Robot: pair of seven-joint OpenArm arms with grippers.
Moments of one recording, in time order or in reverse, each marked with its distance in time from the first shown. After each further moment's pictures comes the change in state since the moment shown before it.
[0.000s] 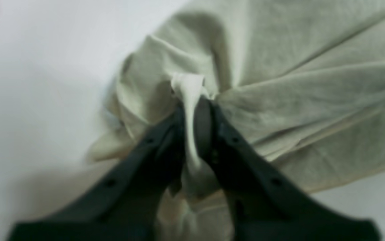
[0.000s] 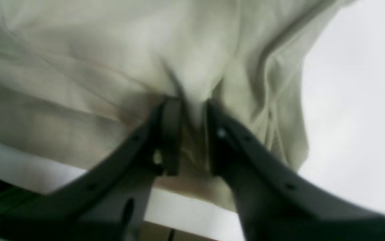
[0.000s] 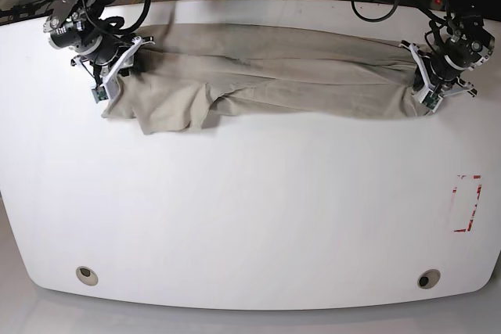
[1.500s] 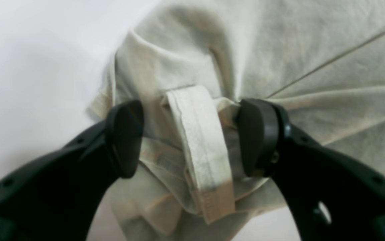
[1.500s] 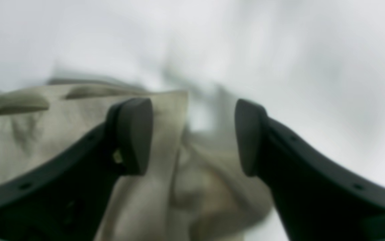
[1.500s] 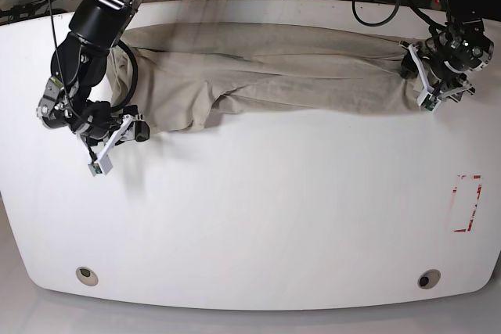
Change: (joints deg) left arm -1.8 -0.1 1.2 -2.0 -3.8 0.2 6.5; right arm 27.7 8.6 -6.6 -30.2 -0.6 -0.1 2.2
